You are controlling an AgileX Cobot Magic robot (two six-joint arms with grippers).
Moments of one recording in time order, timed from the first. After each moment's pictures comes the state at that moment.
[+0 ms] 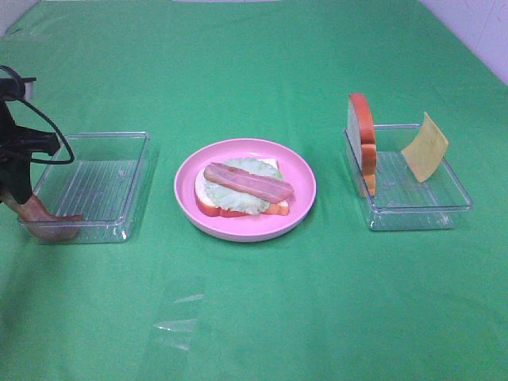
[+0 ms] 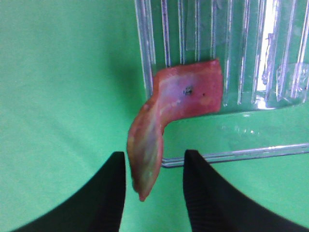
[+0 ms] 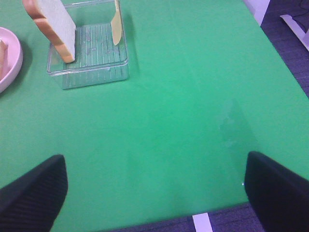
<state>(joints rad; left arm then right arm) -0.04 1.99 -1.40 -0.07 1.10 0.04 -0.03 0.00 -0.46 -0.13 1.11 0.14</state>
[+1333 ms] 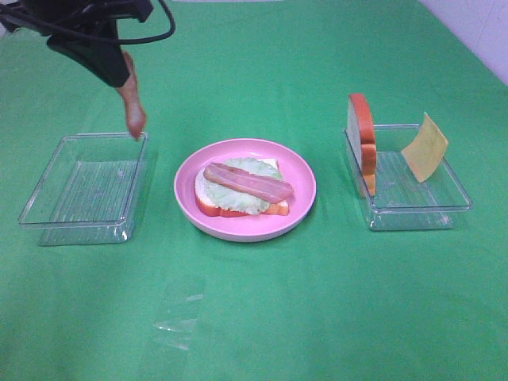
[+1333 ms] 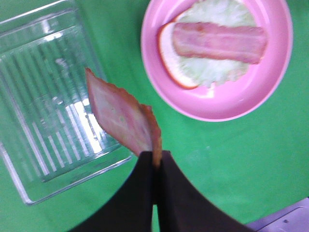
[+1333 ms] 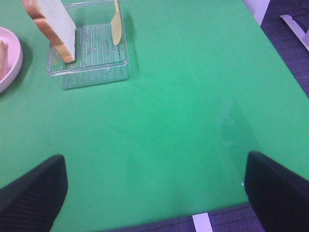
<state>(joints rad) -0.35 1.83 -1.72 -0.24 1.20 0.02 -0.03 0.00 -0.46 -0.13 1.11 0.14</state>
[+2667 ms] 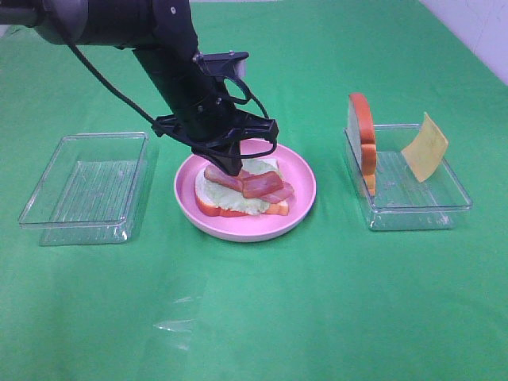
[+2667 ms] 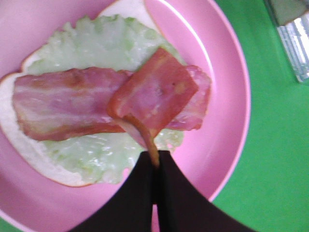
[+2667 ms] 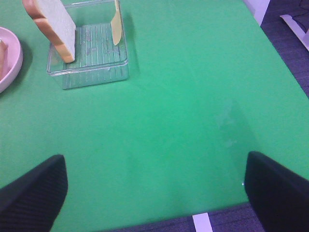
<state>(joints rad) -0.55 2.20 -1.72 -0.26 0.85 -0.06 -0.03 0.00 -0.46 -0.13 1.11 0.14</state>
